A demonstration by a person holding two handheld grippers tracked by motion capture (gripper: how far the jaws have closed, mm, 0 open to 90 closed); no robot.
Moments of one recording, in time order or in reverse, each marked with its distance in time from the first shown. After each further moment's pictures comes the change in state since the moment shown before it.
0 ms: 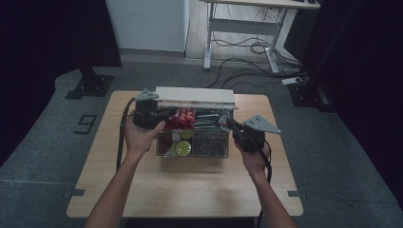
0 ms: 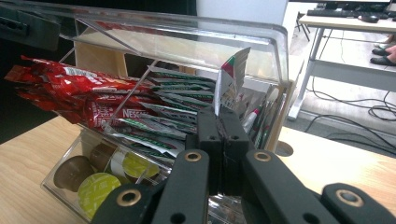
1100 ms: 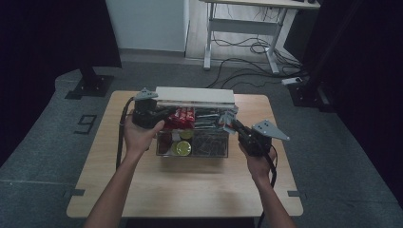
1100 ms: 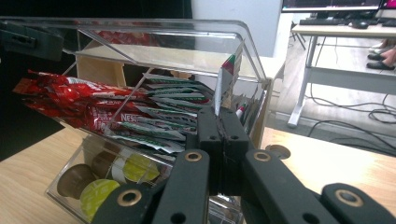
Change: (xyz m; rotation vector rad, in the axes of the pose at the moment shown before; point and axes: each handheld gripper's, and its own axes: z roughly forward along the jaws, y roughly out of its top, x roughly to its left) left arm 0.003 0.001 -0.001 -0.001 0.002 -0.004; right arm -0.007 -0.009 -0.016 -0.063 -0.008 0.043
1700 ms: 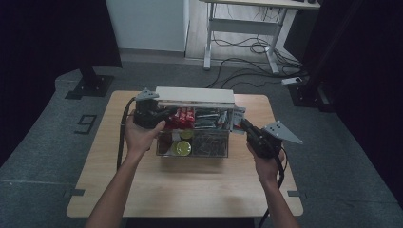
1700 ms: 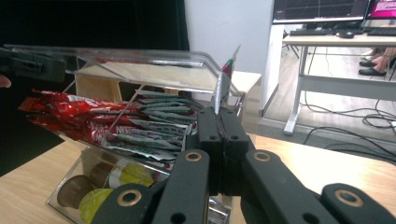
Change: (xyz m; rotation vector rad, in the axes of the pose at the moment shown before) left arm -0.002 0.000 0.002 0.000 -0.003 0.002; right arm -0.012 0.007 -0.022 -0.052 -0.018 0.030
